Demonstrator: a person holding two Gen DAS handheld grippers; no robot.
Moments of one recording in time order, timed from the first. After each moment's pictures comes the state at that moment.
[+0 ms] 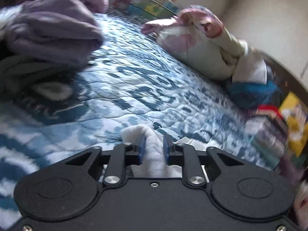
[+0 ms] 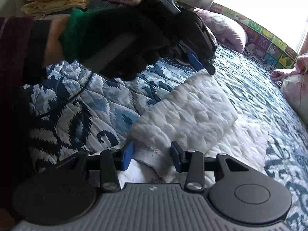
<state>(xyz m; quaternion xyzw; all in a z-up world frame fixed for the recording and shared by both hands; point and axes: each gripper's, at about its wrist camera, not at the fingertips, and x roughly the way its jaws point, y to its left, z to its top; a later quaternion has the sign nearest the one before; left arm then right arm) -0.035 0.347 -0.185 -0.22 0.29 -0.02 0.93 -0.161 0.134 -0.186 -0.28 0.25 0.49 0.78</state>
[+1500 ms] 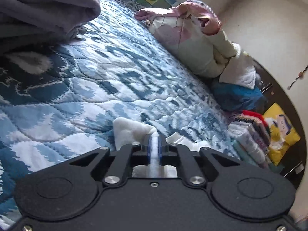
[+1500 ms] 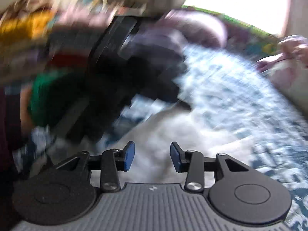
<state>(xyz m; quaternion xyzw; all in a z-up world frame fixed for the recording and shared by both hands) -0.015 0.368 -0.215 -0.33 0.30 -0.06 0.89 -0.091 0.168 -0.174 -0.26 0.30 0.48 0.78</state>
